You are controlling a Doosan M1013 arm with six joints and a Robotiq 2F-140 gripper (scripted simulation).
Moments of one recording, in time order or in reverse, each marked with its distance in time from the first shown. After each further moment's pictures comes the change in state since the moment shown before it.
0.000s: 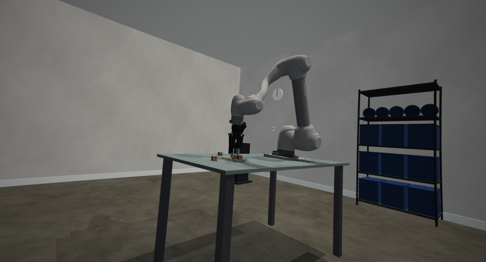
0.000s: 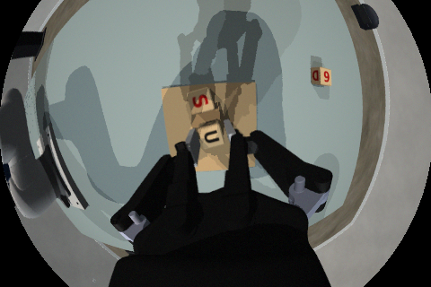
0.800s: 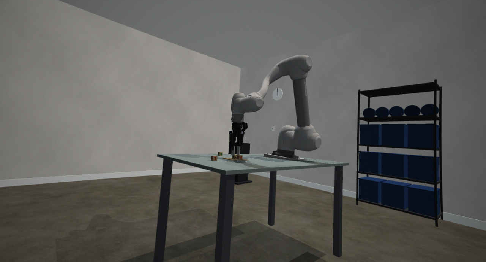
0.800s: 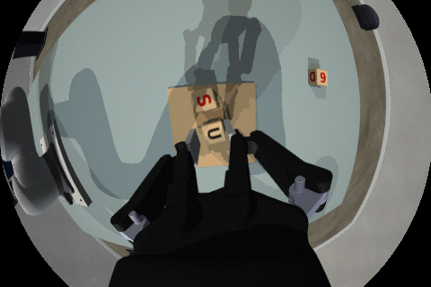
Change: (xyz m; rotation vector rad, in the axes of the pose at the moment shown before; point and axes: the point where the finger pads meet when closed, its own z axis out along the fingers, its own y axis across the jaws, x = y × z) arm 0.002 -0.003 -0.017 0.009 0.003 -0.001
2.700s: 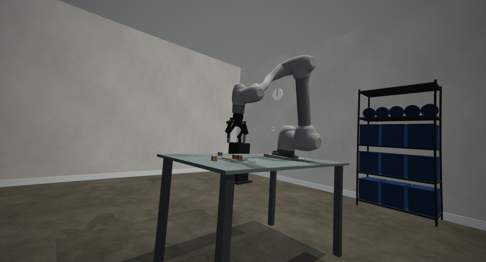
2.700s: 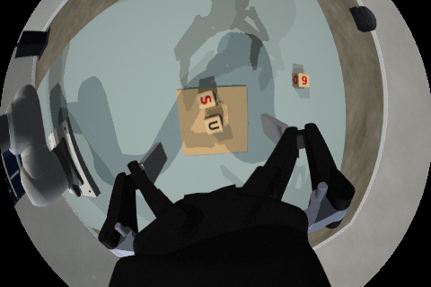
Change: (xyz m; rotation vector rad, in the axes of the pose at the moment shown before) arm 0.004 0.001 -0.064 -0.001 0.005 -0.003
